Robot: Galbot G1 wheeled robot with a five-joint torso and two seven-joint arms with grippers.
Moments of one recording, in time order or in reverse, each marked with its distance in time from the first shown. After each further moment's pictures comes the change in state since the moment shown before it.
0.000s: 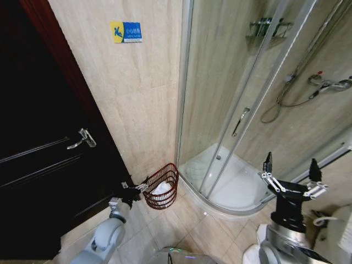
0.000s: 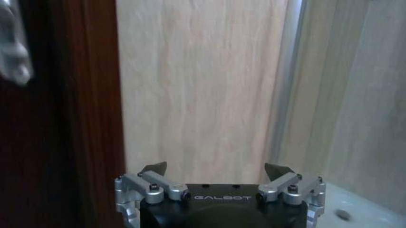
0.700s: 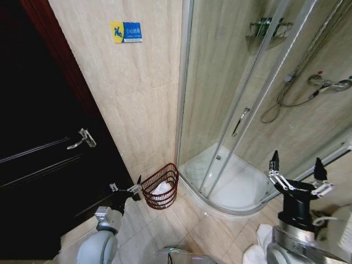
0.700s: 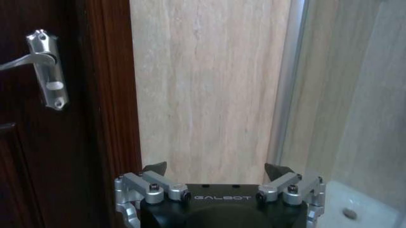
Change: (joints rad) left arm 0.155 -0.348 -0.181 -0.291 0.239 0.229 0.233; right arm -0.042 -0.072 0.033 0.051 0.100 -0.080 0.030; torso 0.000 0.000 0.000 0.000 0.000
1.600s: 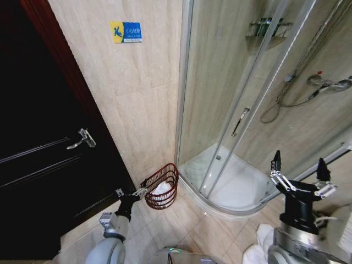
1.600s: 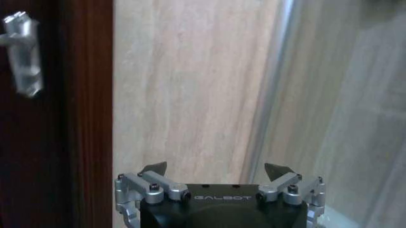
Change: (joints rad) left arm 0.047 -0.008 0.115 0.016 -0.029 -0.113 -0.038; right arm 0.003 0.019 -0.005 0.002 -0.007 -0.014 0.010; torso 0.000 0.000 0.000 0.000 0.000
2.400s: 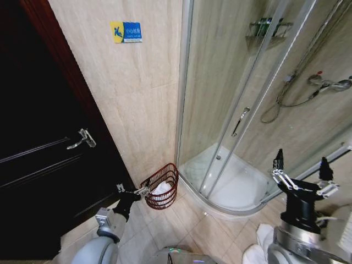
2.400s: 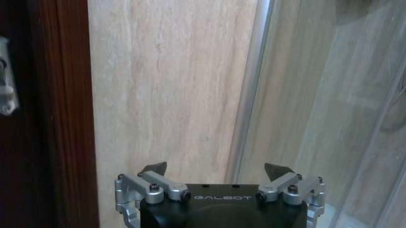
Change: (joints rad) left arm 0.032 -0.019 0.011 -0.125 0.029 0.126 0.050; right arm 0.001 0.003 -0.002 0.019 0.008 -0.003 0.005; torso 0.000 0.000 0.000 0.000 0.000
